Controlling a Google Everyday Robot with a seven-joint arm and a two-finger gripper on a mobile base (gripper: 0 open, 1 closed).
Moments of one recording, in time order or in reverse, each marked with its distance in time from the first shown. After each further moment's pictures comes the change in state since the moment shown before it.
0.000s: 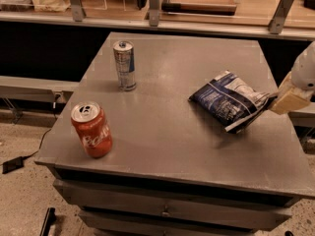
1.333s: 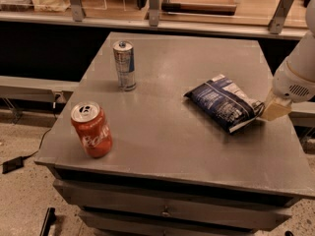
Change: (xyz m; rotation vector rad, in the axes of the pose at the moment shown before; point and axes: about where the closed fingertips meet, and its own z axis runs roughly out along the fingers) arm 0.008 -0.018 0.049 -0.012 0.114 -0.020
